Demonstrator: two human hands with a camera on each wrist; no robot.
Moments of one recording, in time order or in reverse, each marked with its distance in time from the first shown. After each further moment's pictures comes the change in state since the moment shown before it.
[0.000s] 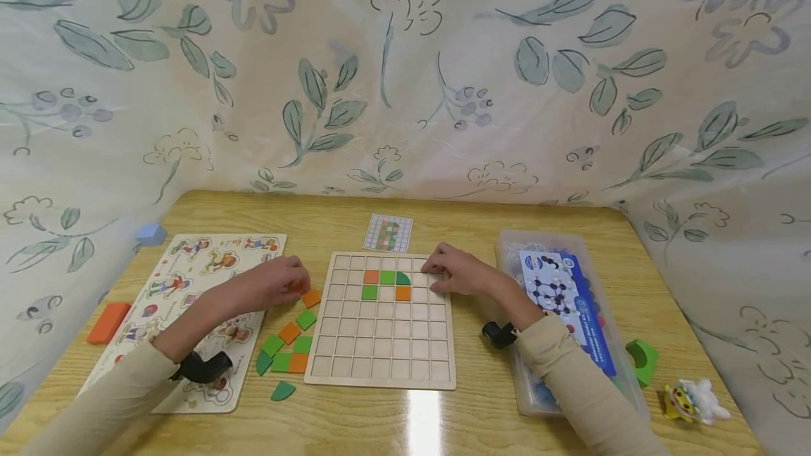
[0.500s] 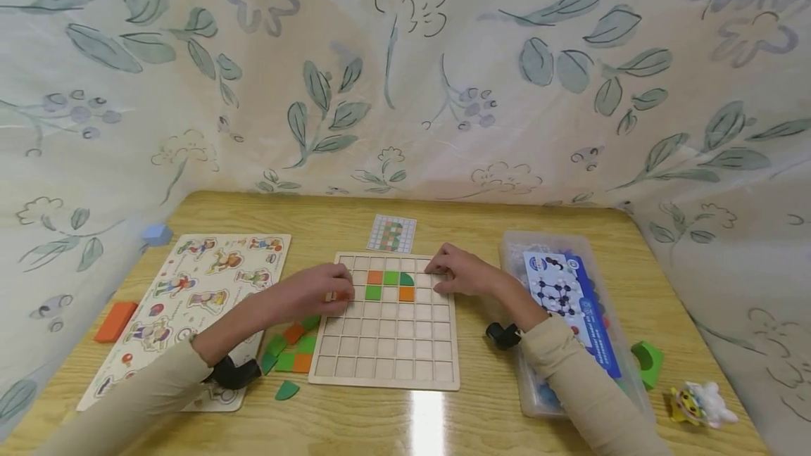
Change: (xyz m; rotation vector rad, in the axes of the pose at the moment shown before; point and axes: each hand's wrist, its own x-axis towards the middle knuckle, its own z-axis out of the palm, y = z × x) left_hand 0.033 0.039 0.016 0.002 0.060 0.175; right_hand 0.001 -0.001 0.001 -0.006 0.001 -0.012
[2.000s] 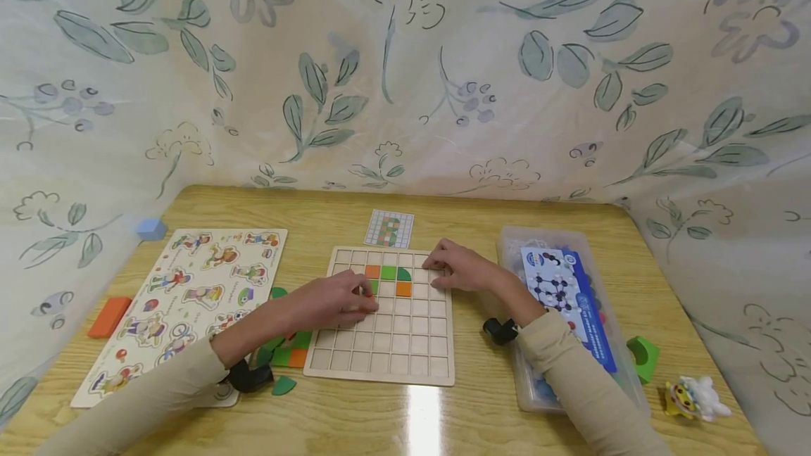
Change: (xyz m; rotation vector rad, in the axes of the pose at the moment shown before) left_hand 0.017 0.021 0.023 0.096 0.000 0.104; right_hand 0.000 0.001 -0.001 0.009 -0.001 0.007
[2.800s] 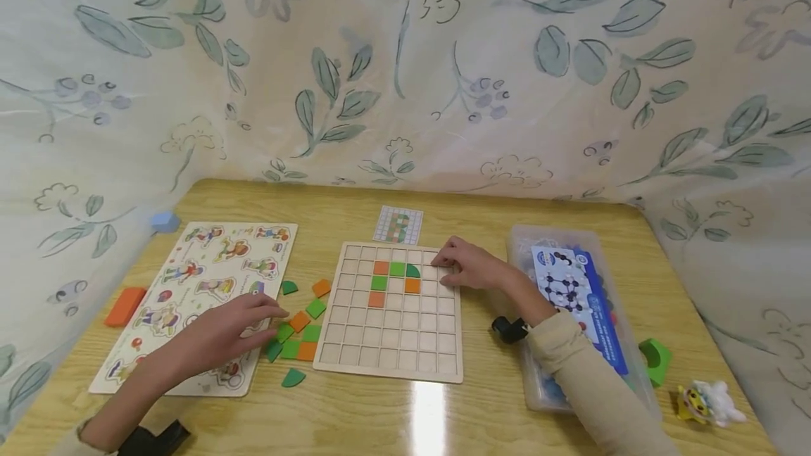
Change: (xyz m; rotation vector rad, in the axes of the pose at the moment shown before) left_hand -0.140 0.016 -0.037 -0.055 0.030 -0.458; right_hand 0.003 0.005 0.000 -0.025 0.005 -0.006
